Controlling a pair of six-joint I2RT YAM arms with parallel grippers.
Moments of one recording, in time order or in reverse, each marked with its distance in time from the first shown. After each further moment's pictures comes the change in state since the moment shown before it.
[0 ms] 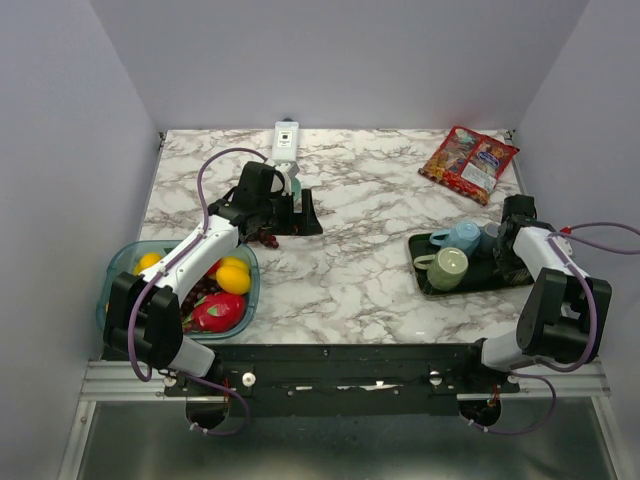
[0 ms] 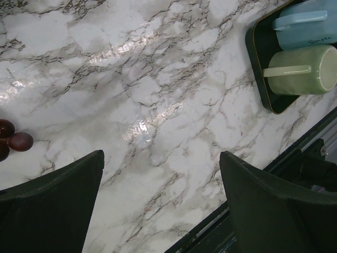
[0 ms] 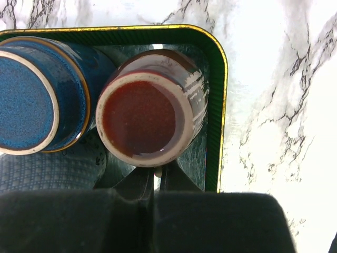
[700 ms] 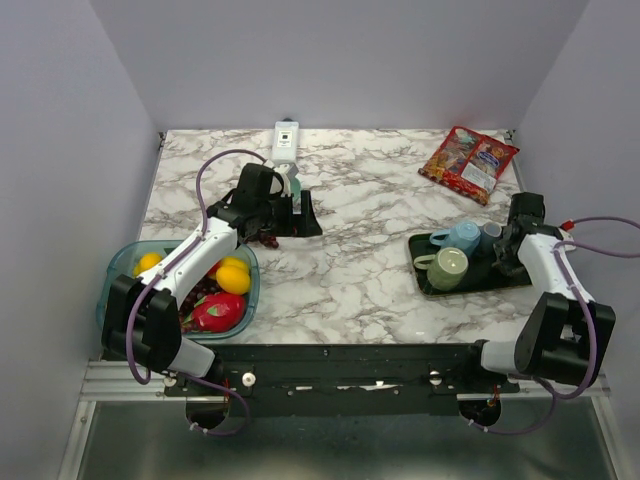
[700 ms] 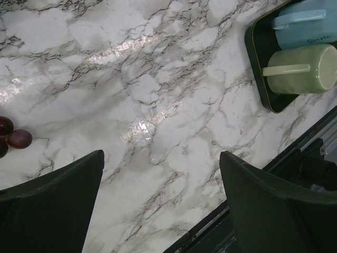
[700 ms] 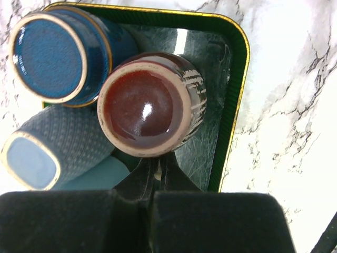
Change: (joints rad) left arm 0.000 -0.016 -0.019 0.009 0.000 -0.005; right arm -0.004 -0.124 0.000 -0.001 -0.097 -0.107
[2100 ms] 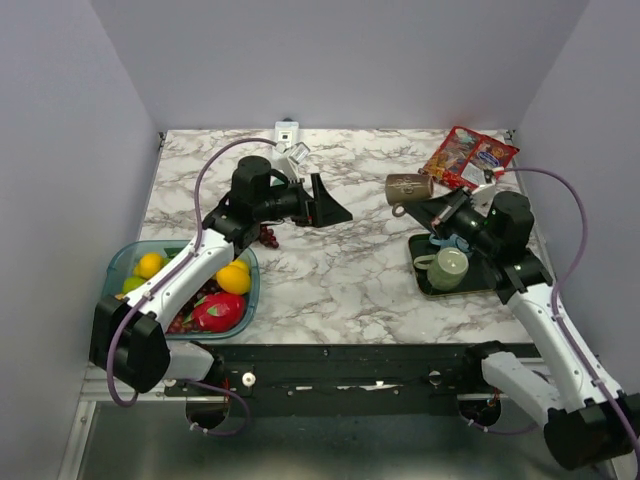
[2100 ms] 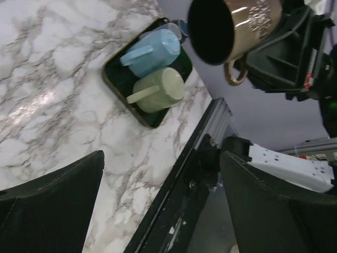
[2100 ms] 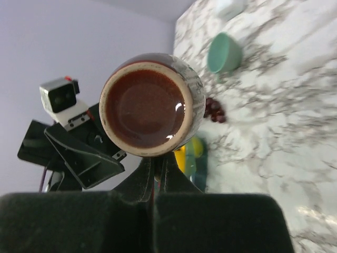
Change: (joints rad) left arm -0.069 -0.105 -0.019 0.365 0.298 -0.276; right arm 0.444 -0.468 -0.075 0.567 -0.849 0.017
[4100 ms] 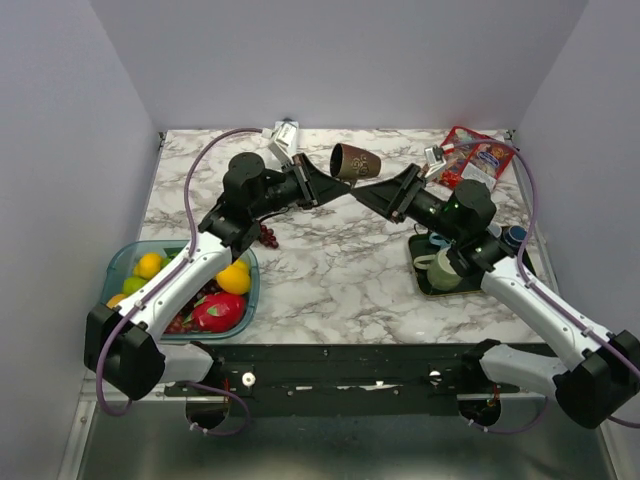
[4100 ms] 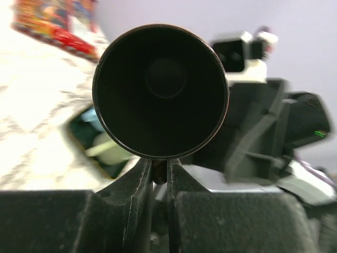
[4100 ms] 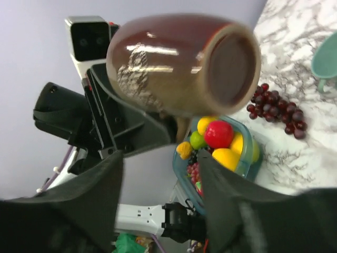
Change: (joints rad) left arm -0.056 -0.050 0.016 0.253 -0.157 -0.270; right arm 0.340 0.257 0.098 0.444 0.015 0.009
